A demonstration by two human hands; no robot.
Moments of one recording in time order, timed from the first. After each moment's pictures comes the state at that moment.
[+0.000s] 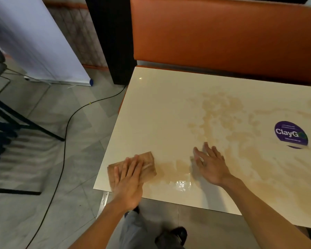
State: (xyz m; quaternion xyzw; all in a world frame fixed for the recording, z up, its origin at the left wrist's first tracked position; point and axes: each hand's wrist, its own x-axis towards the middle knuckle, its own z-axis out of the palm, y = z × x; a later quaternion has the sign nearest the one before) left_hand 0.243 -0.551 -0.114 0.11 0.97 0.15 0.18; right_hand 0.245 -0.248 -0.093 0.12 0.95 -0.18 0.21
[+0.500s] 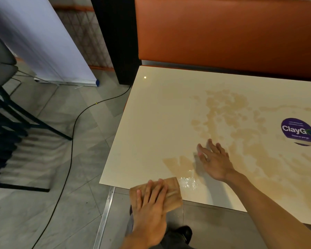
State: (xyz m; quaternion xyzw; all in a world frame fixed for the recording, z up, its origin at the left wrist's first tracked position) left_hand 0.335 -0.513 -0.102 0.14 0.94 0.18 0.24; right_hand 0.245 -0.247 -0.089 0.13 0.95 -0.18 0.23
